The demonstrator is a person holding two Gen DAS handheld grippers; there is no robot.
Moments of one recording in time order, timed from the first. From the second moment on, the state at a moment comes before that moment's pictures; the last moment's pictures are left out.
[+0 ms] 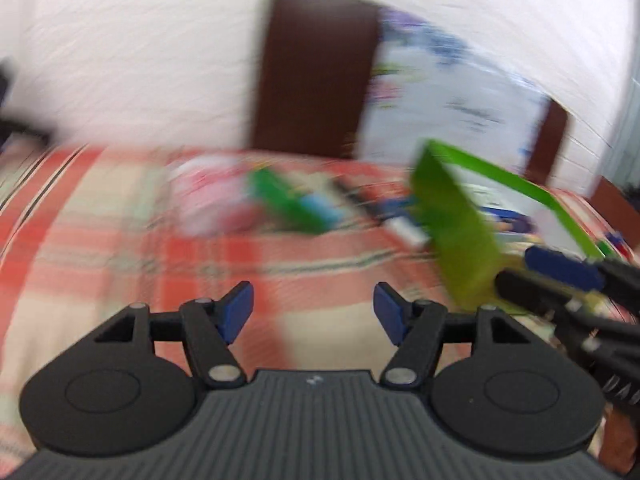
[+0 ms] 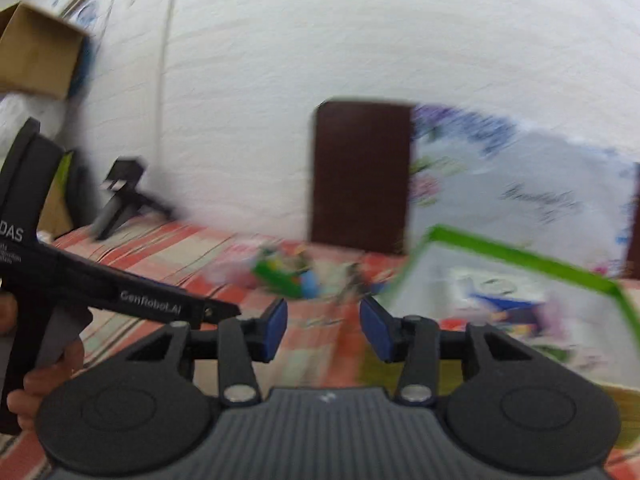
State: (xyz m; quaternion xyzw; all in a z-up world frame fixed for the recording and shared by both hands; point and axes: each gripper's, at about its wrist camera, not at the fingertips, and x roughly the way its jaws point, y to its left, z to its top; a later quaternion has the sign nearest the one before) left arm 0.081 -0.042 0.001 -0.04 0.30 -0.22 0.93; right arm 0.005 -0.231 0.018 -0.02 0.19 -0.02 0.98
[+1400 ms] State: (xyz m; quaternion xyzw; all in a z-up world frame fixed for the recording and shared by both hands) left arm 0.085 -0.003 -0.021 -0.11 0.34 -0.24 0.90; right arm 0.182 -0.268 -0.004 -0.05 0.41 -0.03 0.91
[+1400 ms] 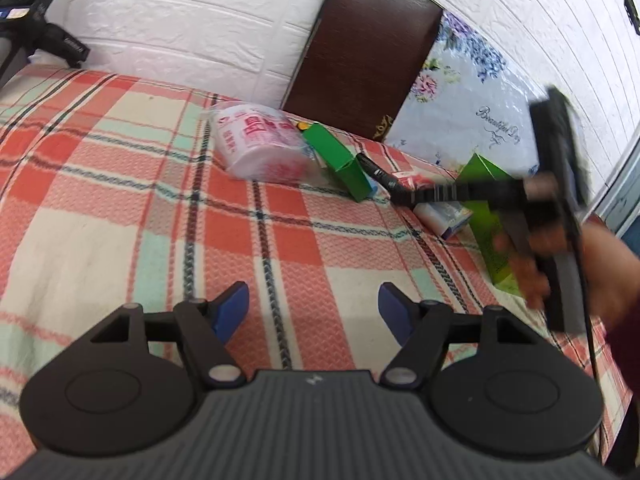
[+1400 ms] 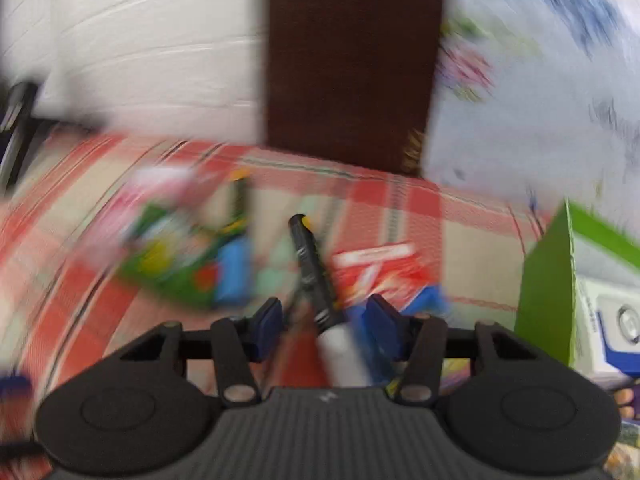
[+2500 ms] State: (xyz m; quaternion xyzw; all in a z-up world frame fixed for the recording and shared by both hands) left arm 0.056 0.005 -0.020 -0.12 0.36 -0.26 0.89; right arm 0.101 -0.262 -0.027 0.00 0.38 -0.01 0.93
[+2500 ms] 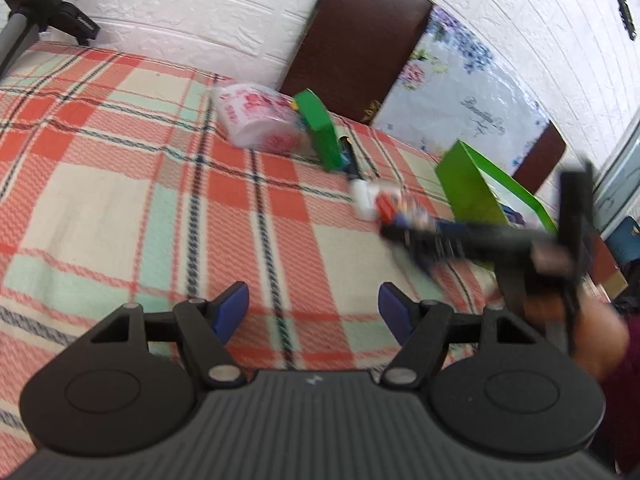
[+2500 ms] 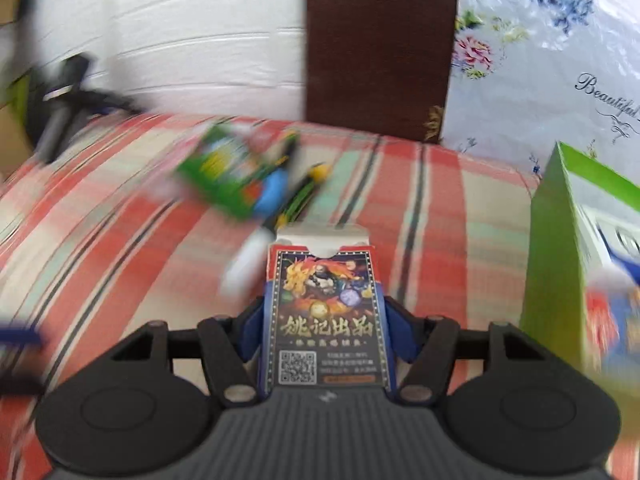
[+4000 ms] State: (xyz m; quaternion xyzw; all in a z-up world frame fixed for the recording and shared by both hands) left arm 0.004 -0.150 -0.020 0.02 0.42 -0.45 0.79; right arm -0.127 -0.278 -0.045 0.03 0.30 -0.07 0.95
